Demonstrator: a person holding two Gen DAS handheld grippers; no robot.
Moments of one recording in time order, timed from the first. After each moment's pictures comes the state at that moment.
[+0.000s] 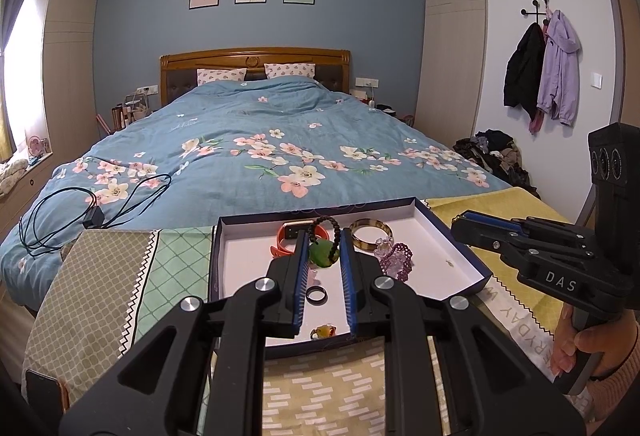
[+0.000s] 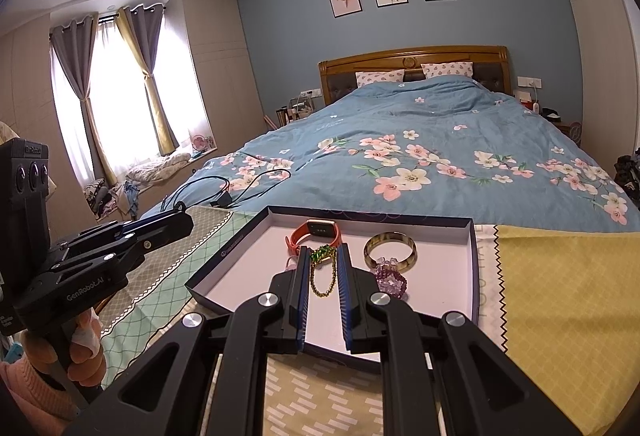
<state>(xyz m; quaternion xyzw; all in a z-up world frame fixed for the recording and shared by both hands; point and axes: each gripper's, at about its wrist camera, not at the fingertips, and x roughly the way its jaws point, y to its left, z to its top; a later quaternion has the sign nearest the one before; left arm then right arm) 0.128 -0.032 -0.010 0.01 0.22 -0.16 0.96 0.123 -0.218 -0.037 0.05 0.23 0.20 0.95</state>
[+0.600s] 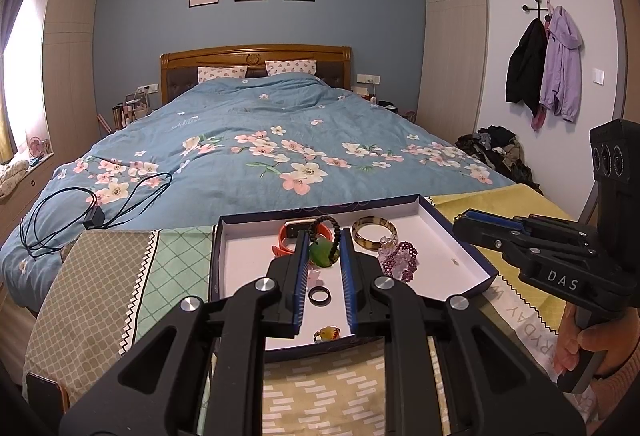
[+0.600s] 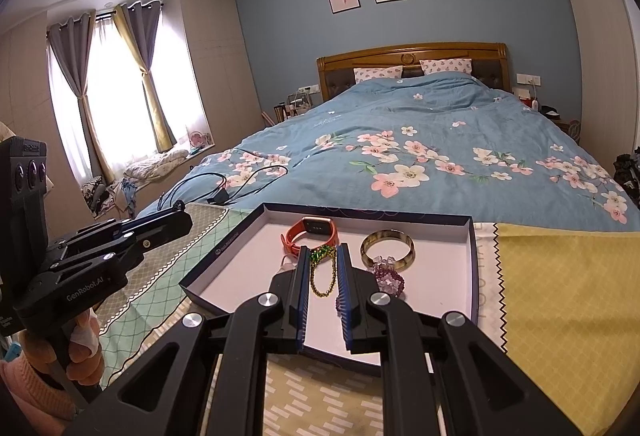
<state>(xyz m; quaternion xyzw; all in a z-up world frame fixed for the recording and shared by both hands) 0.142 -0.029 -0.015 0.01 0.23 -0.16 0.96 0.130 -0.217 -0.044 0.05 0.24 0.20 0.95</state>
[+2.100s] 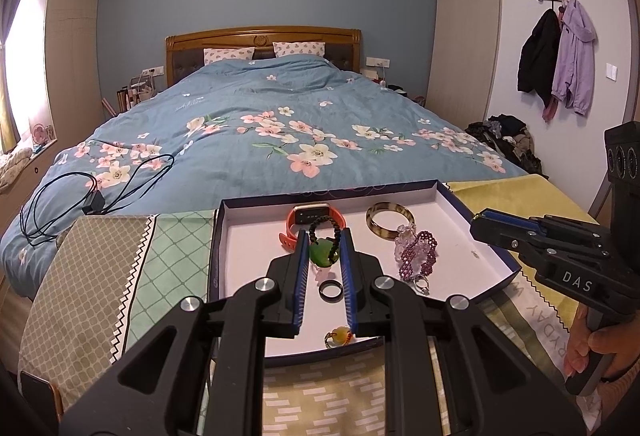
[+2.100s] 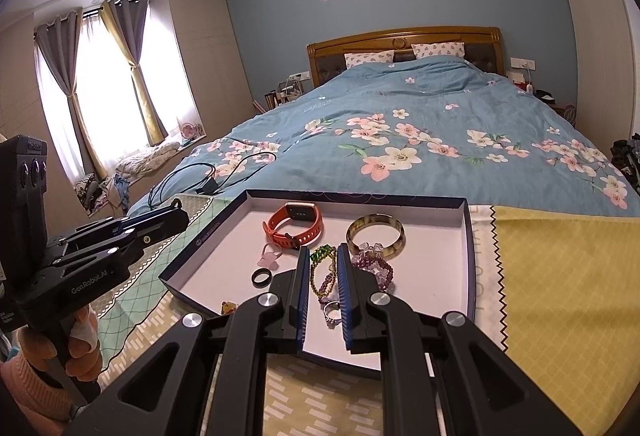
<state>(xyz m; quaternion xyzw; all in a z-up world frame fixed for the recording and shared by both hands) 0.171 -0.028 -0.038 0.01 0.26 -0.14 0.96 0.147 -0.222 -0.053 0.06 0.27 0.18 0.94</state>
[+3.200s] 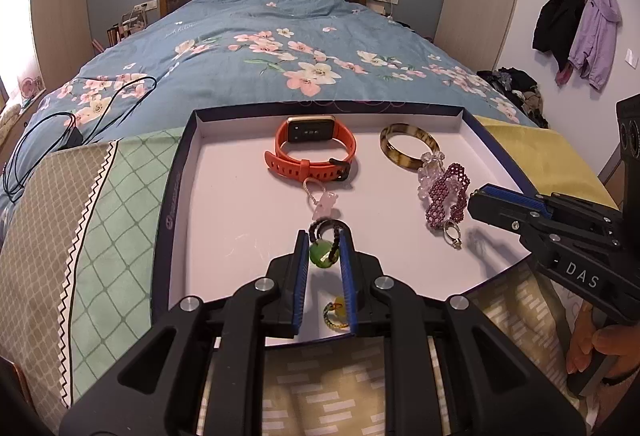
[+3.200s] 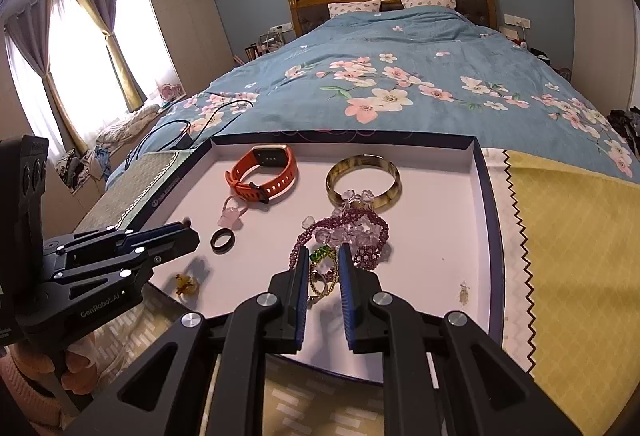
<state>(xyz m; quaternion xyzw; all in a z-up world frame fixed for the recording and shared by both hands) 0.229 -0.039 -0.105 0.00 0.39 -0.14 0.91 0.186 -0.211 -0.093 0.05 0.36 0.16 0.92</state>
